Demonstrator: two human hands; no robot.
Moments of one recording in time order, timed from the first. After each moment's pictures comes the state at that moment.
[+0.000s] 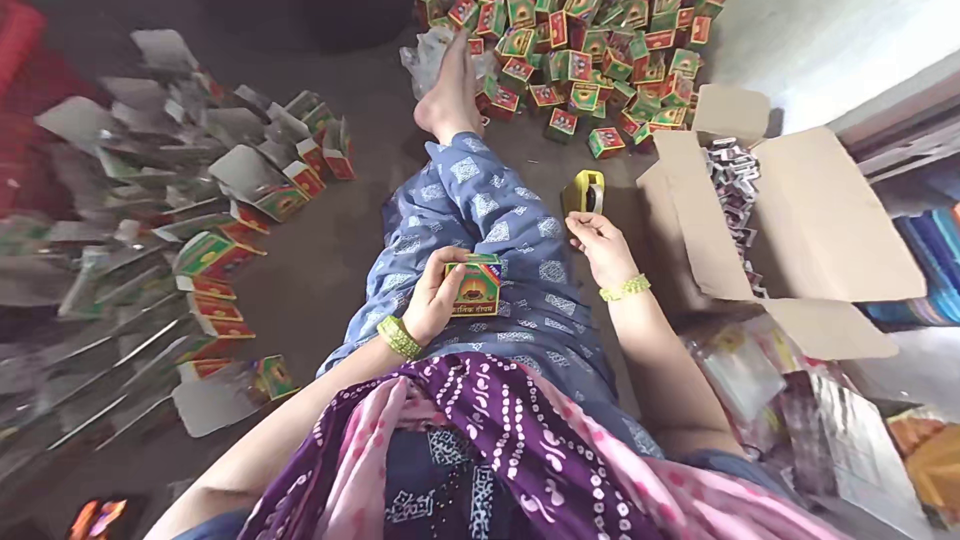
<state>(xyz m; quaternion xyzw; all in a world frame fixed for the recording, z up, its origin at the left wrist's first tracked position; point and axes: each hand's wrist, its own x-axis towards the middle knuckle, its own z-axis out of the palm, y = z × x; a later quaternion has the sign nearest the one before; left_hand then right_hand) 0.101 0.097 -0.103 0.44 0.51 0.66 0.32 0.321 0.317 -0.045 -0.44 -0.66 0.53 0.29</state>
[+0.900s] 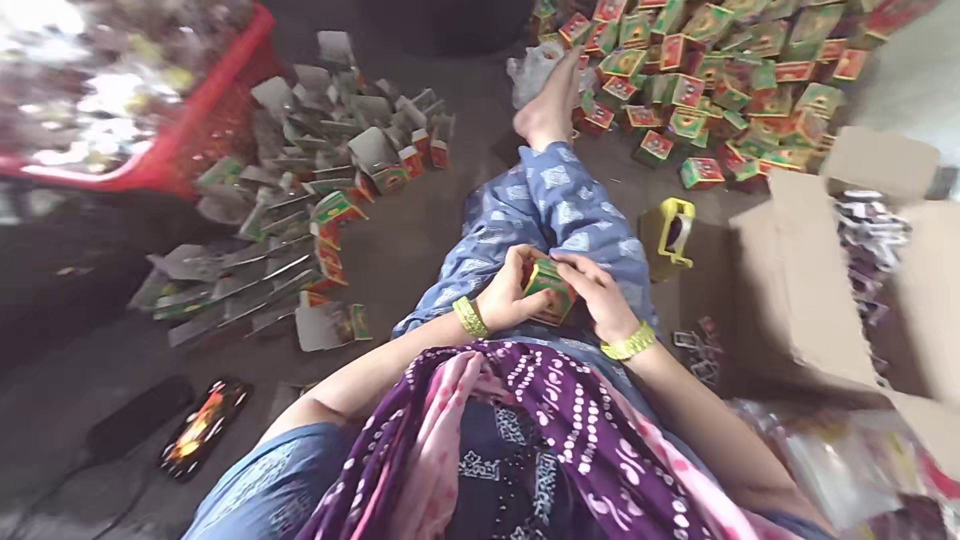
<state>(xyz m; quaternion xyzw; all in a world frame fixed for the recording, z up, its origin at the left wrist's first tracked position) 0.095 0.086 -0.092 0.50 0.52 0.61 0.32 0.241 0.209 -0.042 -0.30 -0.70 0.63 0.16</state>
